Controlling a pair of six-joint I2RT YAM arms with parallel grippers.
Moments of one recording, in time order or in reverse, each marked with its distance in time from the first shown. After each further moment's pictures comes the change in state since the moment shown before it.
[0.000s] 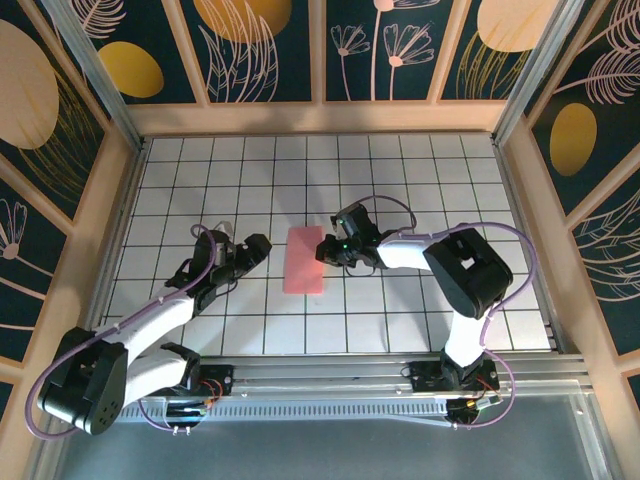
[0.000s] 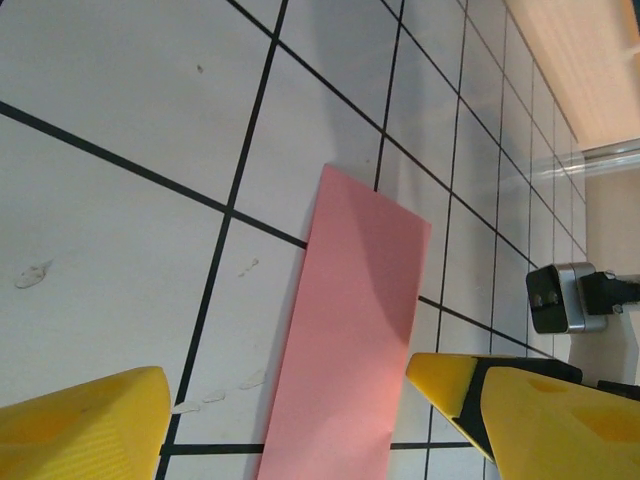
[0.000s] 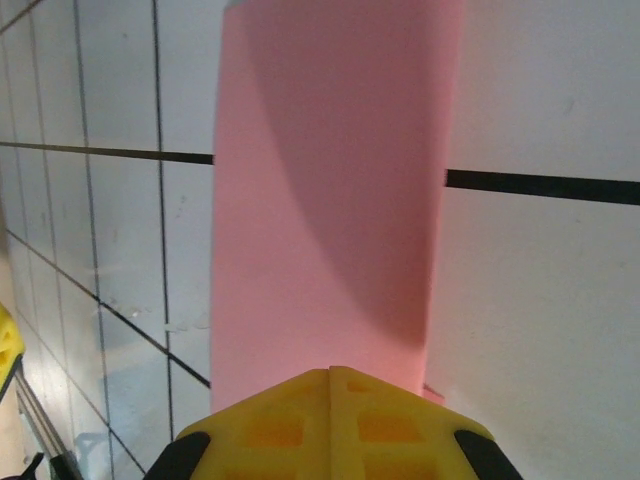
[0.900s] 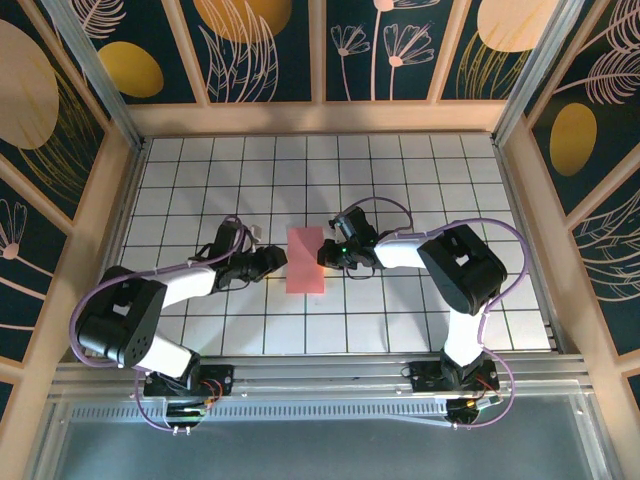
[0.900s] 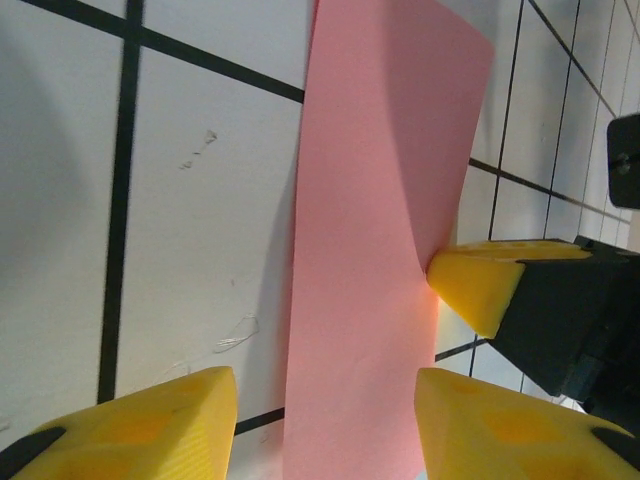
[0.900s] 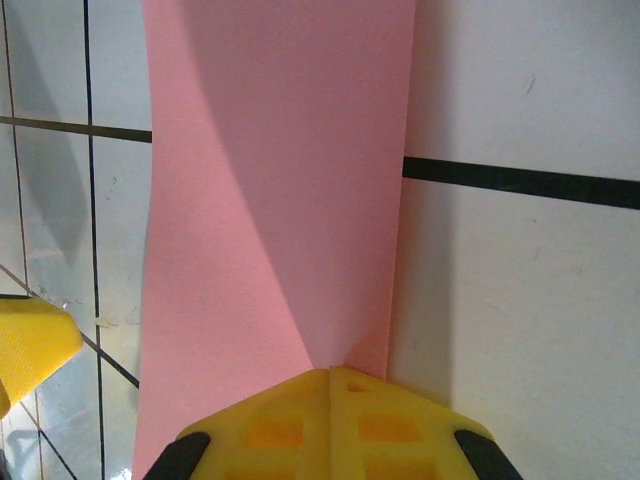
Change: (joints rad) left arm 0.000 0.369 0.132 0.014 0.301 0.142; right arm 0.001 0.035 0.009 -0.030 0.026 -0.092
